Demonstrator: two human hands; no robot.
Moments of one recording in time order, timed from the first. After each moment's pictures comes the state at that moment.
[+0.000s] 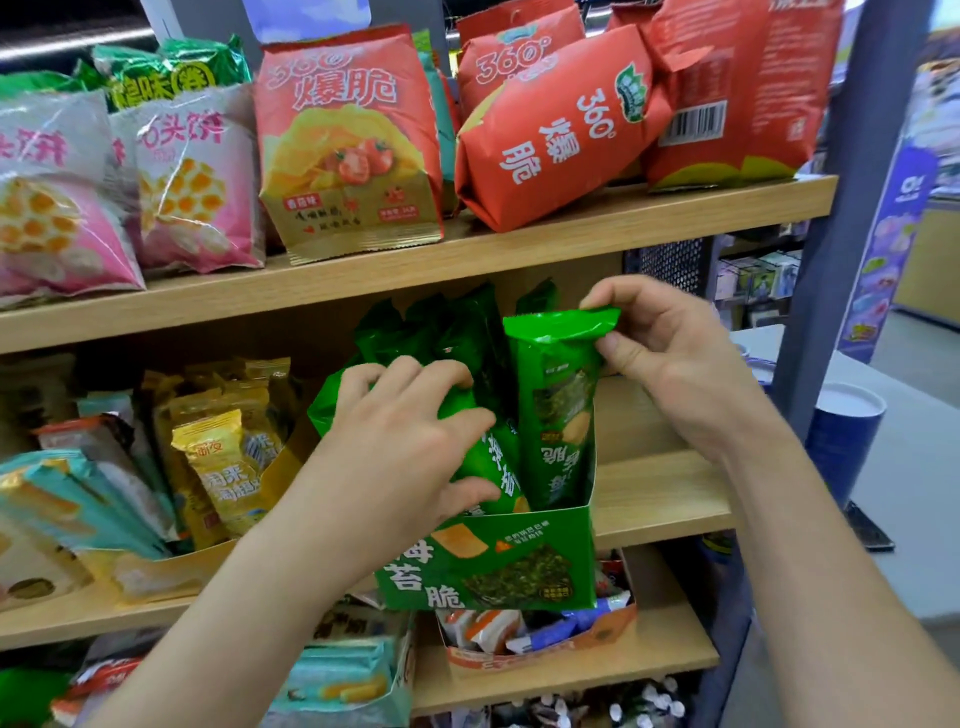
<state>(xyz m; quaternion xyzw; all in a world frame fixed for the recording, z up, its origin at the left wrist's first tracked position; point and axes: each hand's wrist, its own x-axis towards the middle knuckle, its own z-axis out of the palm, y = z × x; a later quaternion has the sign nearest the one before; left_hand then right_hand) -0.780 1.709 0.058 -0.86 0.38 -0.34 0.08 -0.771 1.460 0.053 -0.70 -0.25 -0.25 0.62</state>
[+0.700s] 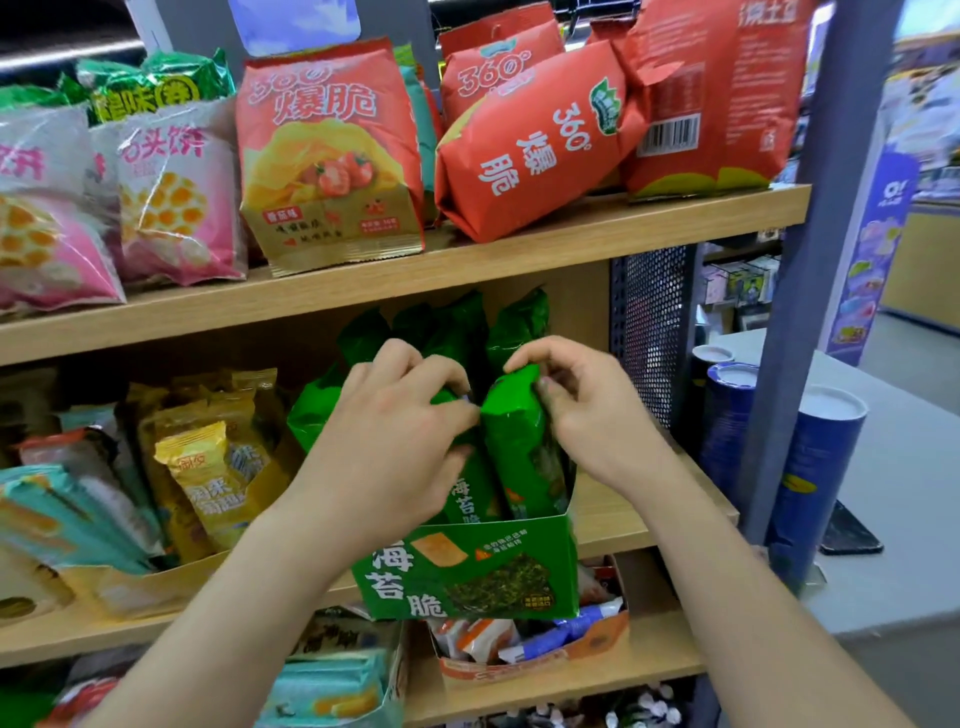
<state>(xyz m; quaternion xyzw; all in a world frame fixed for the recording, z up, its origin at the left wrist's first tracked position) -0.770 1.699 0.062 -0.86 0.39 -0.34 0.01 -0.760 1.498 0.028 -0.80 -0.15 -0.27 0.51</state>
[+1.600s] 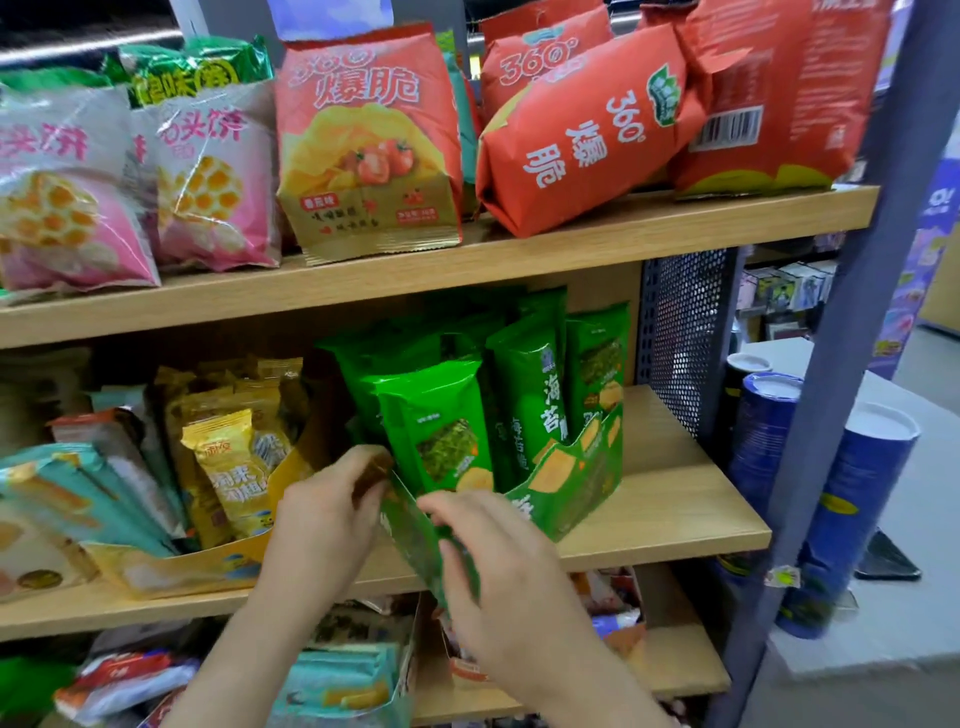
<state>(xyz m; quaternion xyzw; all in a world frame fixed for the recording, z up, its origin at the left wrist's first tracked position) -0.750 1.762 -0.022 -0.92 0.16 -0.28 -0.21 -0.812 1.591 -0.049 -0.83 -0.25 -0.31 0.38</state>
